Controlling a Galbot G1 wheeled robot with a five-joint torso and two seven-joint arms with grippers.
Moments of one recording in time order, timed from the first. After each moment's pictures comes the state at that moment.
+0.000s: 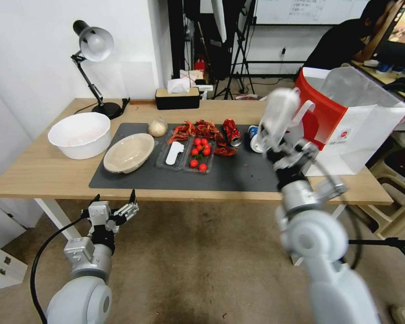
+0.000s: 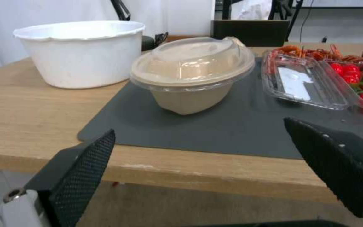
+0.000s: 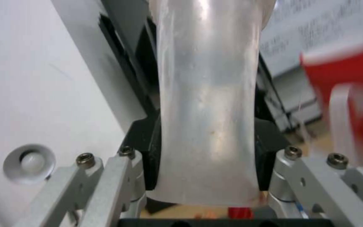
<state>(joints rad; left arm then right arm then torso) 1.63 -1.51 -0.63 -2.24 -0.19 0.23 -0.07 -1.10 1.27 0.48 2.25 0.81 -0.18 0.27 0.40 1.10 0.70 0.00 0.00</state>
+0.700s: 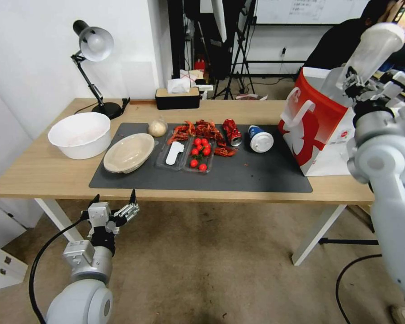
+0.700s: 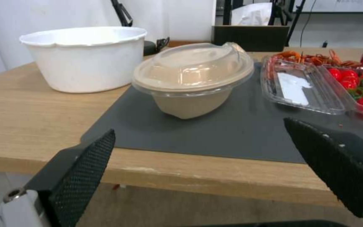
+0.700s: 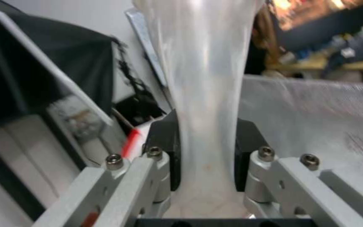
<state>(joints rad) 1.64 -1.52 -0.63 -2.25 -0.18 0.21 -0.07 -0.67 1.00 0.52 1.89 1.05 -0.36 0.70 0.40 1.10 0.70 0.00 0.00</state>
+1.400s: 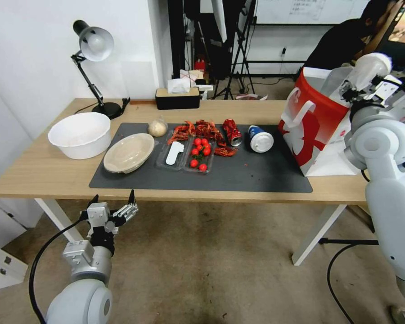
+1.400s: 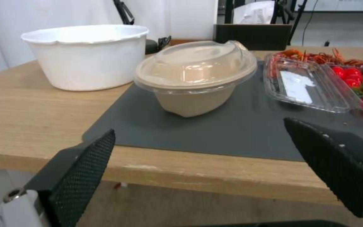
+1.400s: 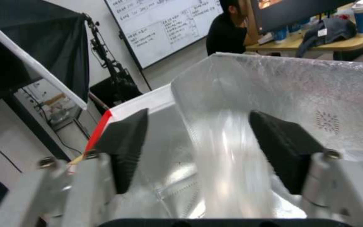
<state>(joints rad) 1.64 -1.52 -0.63 -2.24 -0.18 0.21 -0.07 -0.64 1.01 0.52 1.88 1.08 -0.43 0.79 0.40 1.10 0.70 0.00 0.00</state>
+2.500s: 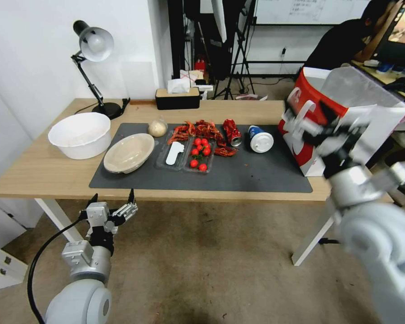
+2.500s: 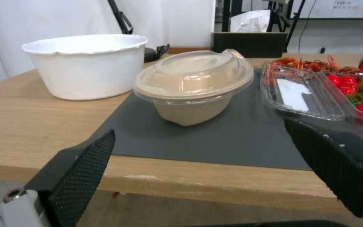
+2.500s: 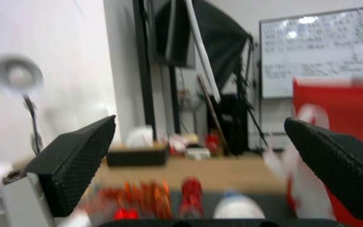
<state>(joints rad) 1.64 -1.51 -0.63 -2.24 -0.18 0.18 -0.06 -1.37 1.08 0.50 2.33 0.51 -0.10 0.19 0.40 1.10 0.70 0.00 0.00</state>
